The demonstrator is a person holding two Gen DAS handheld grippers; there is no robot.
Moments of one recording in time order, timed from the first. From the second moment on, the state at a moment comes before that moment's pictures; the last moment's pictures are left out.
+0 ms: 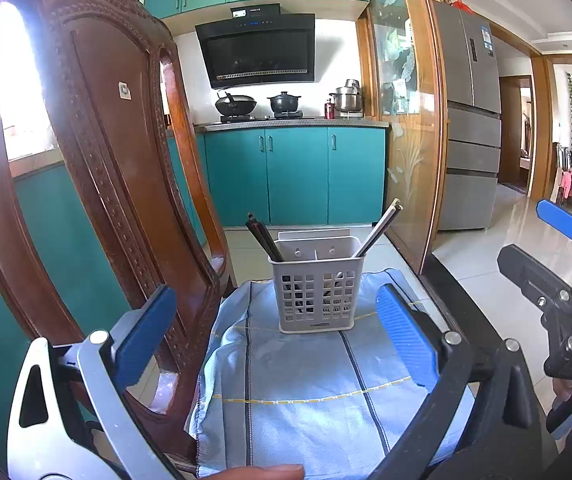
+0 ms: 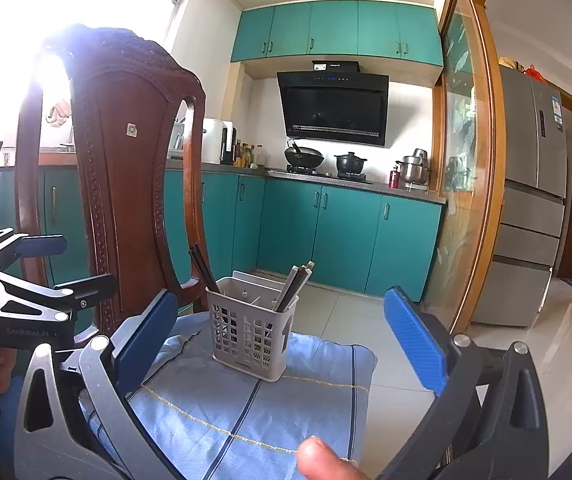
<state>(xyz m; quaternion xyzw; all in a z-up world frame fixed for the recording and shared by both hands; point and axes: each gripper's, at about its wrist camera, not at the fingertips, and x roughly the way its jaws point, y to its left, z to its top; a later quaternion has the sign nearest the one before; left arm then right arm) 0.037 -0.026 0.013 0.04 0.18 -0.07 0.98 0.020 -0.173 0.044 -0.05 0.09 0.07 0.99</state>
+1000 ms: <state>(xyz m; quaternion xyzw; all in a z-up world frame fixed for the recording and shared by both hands) 0.038 -0.036 0.011 0.04 0.19 -0.08 0.98 0.023 -0.167 0.044 -0.06 0.09 0.07 0.99</state>
